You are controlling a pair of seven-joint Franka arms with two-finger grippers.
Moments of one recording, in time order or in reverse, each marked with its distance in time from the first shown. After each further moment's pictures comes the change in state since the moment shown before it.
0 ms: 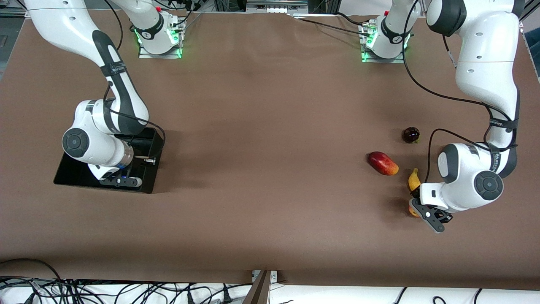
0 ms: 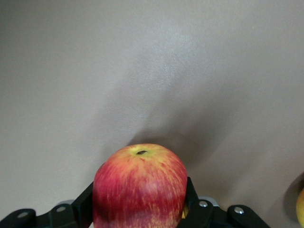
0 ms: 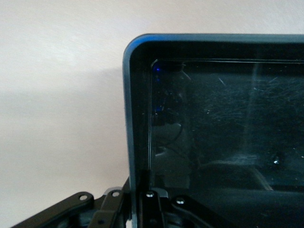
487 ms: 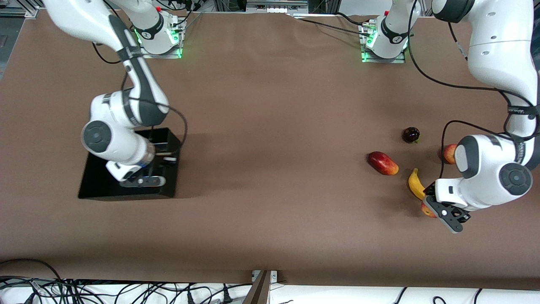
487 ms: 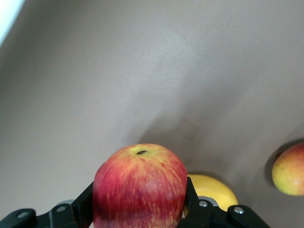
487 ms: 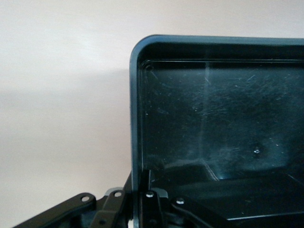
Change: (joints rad) left arm 0.014 -0.104 0.007 0.007 0.000 -0.084 0.046; right arm 0.166 -0.013 0.008 0.133 0.005 -0.091 0.101
